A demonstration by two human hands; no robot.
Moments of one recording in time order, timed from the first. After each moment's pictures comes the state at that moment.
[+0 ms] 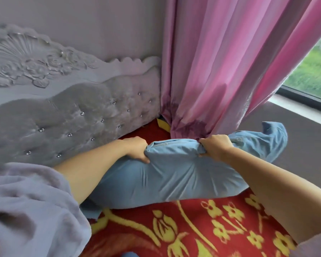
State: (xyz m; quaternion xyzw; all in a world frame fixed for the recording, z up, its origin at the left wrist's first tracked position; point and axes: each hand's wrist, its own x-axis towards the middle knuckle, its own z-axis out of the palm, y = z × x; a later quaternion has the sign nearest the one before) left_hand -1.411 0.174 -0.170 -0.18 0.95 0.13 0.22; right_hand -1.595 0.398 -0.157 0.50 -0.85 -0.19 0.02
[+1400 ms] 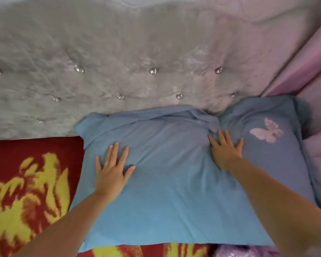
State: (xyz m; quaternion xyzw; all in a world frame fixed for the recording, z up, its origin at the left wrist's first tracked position) left_hand -1.515 -0.057 -0.525 -0.62 0.77 0.09 -0.08; right_hand -1.879 -0.068 -0.493 0.58 -0.78 -0.18 -0.12
